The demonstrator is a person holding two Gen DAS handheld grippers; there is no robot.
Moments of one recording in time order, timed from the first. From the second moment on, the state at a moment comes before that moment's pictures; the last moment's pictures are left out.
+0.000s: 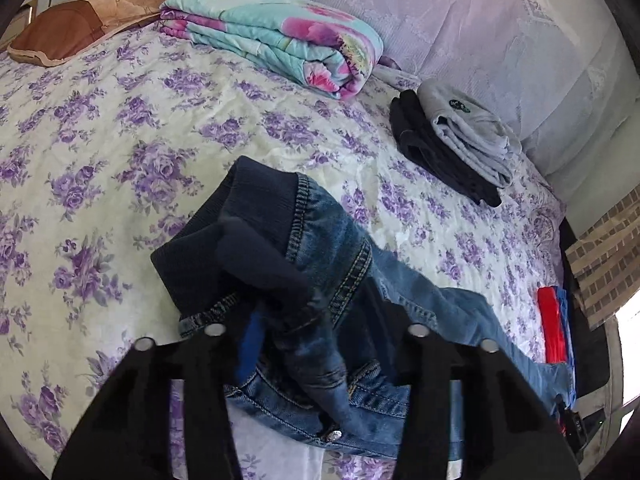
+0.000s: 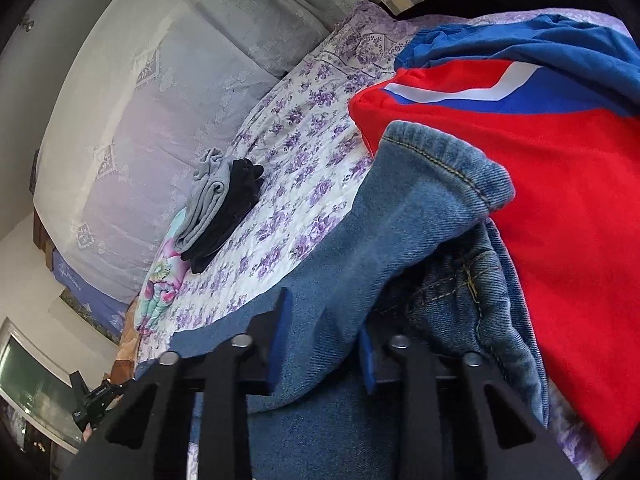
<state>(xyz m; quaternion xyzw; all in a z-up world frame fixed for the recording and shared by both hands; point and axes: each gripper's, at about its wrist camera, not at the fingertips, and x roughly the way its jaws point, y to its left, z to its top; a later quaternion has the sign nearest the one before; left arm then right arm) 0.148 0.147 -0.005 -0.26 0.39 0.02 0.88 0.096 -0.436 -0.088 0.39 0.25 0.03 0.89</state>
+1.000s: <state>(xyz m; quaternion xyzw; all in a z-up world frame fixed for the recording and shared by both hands) 0.331 0.260 -0.012 -0.47 0.39 0.13 0.78 0.377 -0.414 -0.004 0.29 0.32 0.03 0.90</state>
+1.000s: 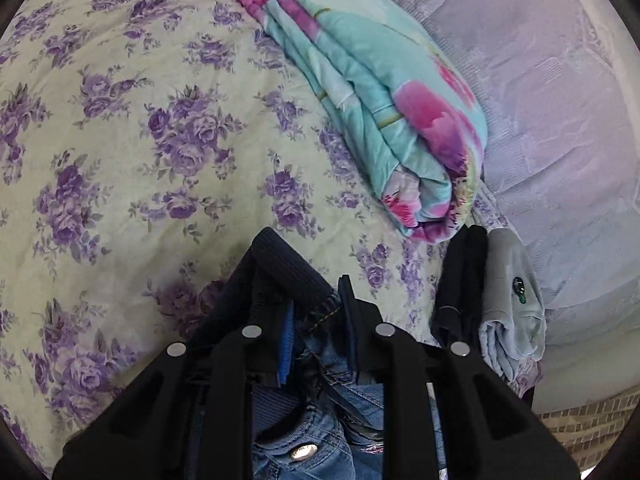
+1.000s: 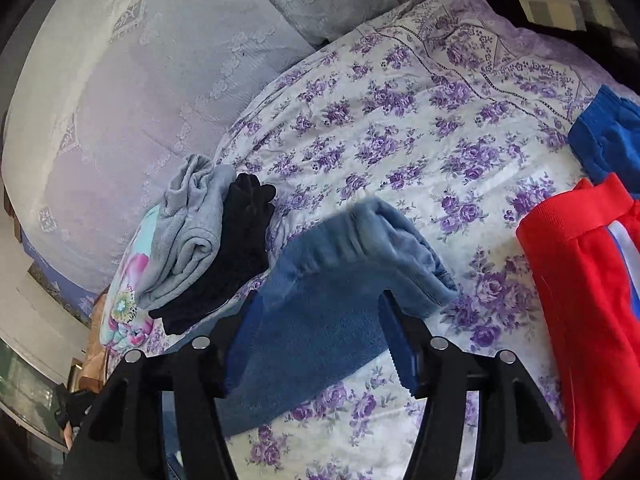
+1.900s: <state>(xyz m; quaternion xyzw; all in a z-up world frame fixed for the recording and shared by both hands) 0.184 0.268 -0.044 -0.38 0.47 0.04 0.80 0.420 -0.411 -0.062 0.36 0.33 0.05 0.87</state>
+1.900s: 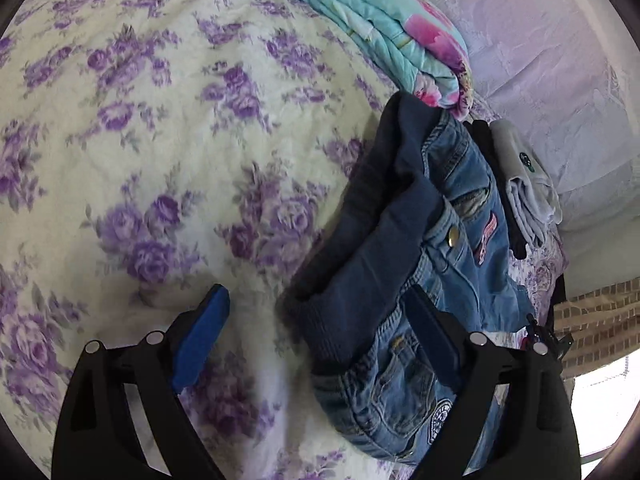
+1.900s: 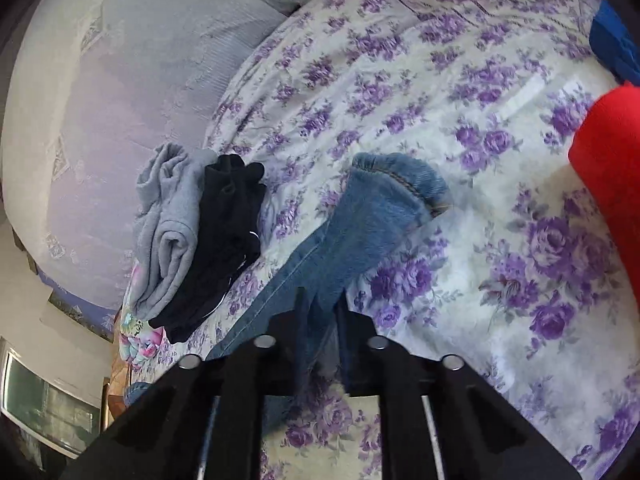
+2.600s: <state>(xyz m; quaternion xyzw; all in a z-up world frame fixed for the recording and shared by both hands) 0.165 0.253 -0.038 -0.45 0.40 -0.01 0.80 0.111 -0.397 -0.063 0.42 0.36 0.12 0.83</state>
